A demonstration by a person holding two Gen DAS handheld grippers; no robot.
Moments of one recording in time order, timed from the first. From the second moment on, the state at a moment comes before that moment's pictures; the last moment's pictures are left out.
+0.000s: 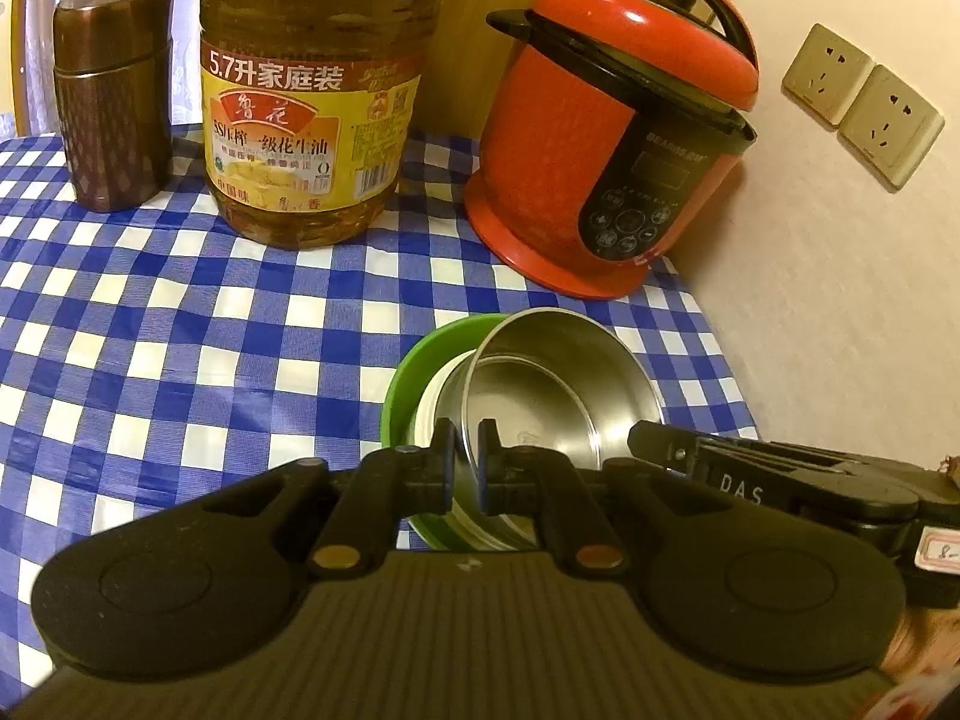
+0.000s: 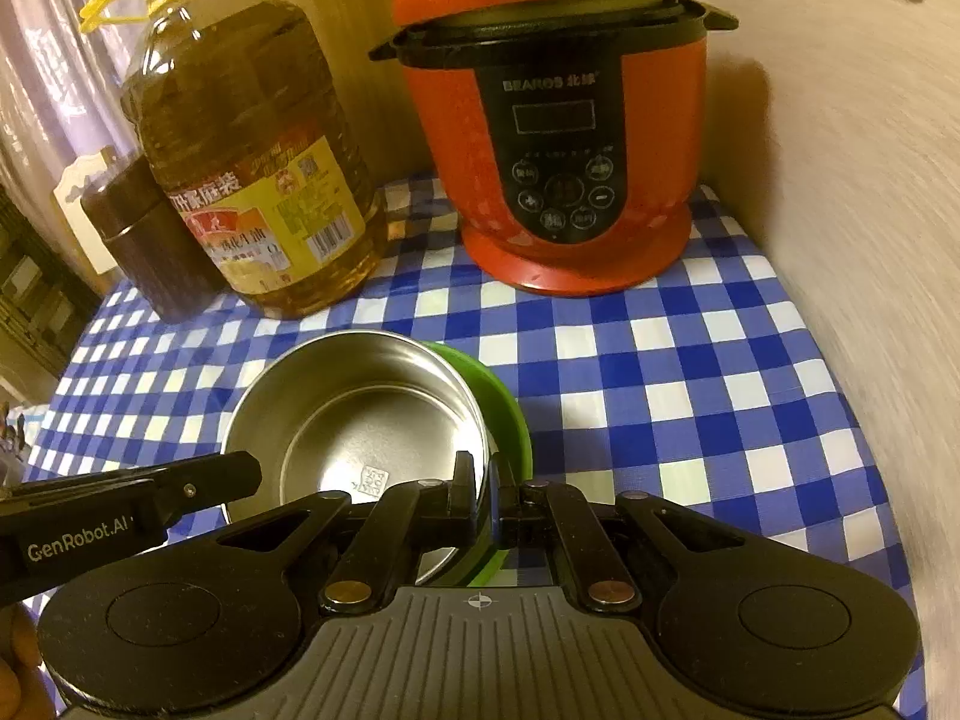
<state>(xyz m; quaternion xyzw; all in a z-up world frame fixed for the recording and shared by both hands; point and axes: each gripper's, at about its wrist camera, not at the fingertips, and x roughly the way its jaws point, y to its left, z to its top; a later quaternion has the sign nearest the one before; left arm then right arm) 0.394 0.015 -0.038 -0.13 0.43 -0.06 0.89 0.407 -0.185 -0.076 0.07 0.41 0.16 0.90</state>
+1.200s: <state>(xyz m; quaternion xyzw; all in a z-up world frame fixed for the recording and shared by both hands) 0.392 0.014 -0.040 -0.13 0.42 -0.07 0.90 0.406 -0.189 -0.090 0.09 0.40 0.18 0.89</state>
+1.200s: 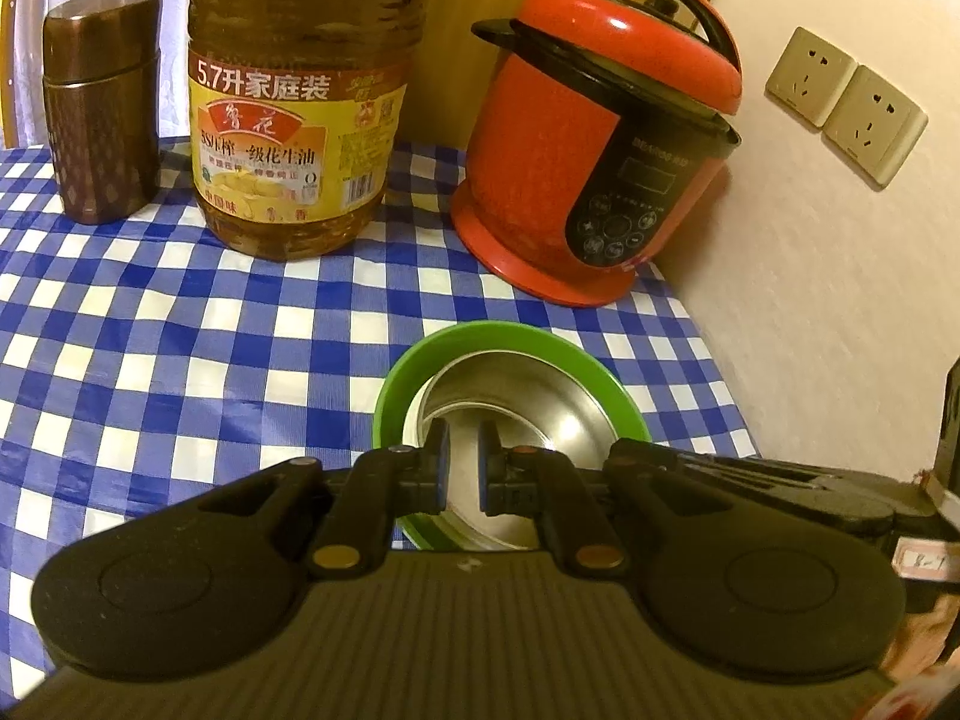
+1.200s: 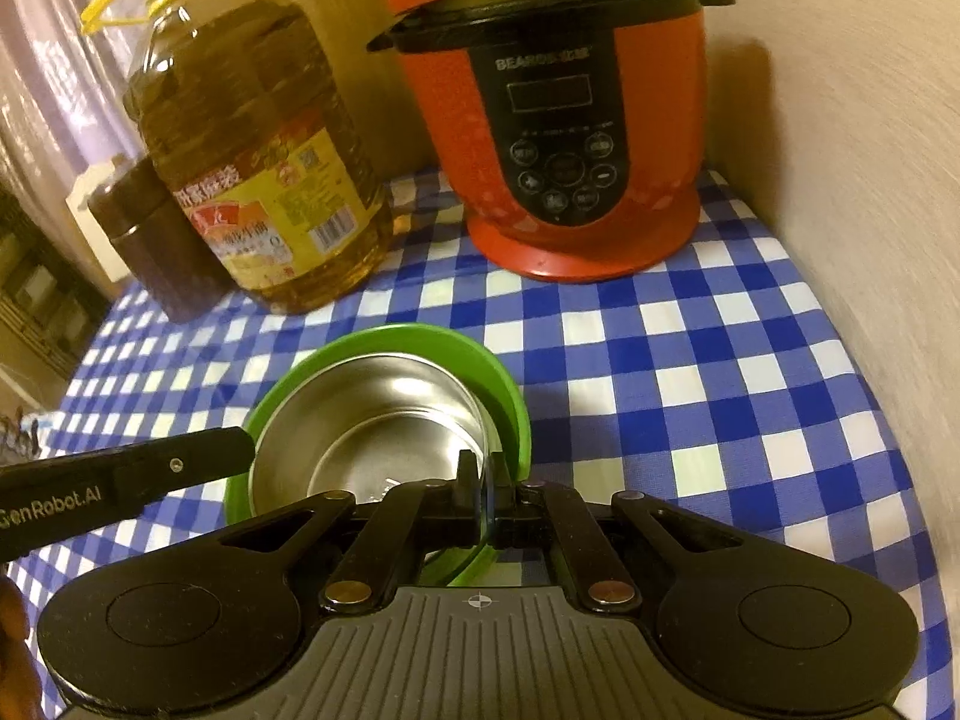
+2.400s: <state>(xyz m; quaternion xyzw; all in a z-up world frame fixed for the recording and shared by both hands) 0.329 0.029 -0.022 -0.12 0.40 -0.04 0.91 0.331 -0.224 -0.075 0.14 0.39 0.16 0.89</state>
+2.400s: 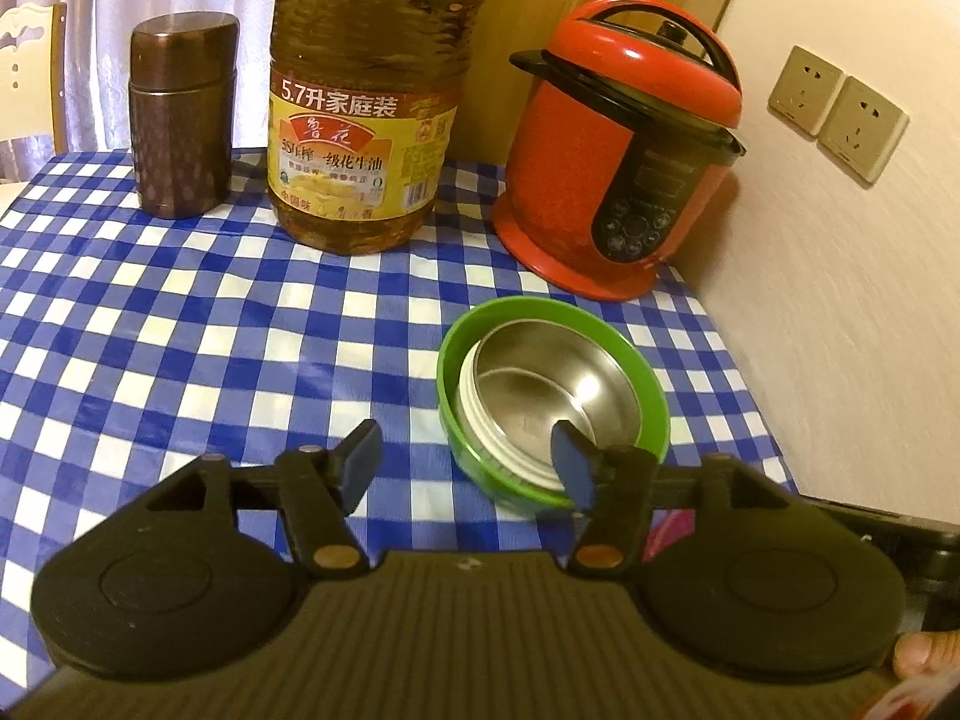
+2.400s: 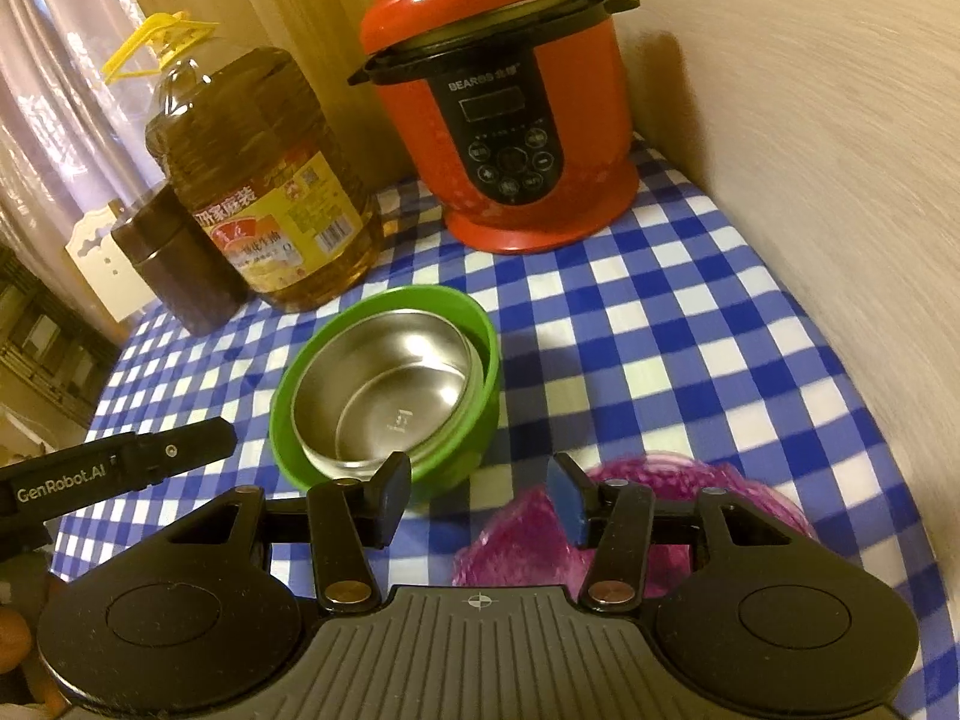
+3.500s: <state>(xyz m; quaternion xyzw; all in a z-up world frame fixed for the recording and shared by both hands) 0.283 0.025 -0.017 -0.07 0.39 -0.05 0.92 0.265 -0.232 -0.072 0.10 0.40 0.12 0.90</state>
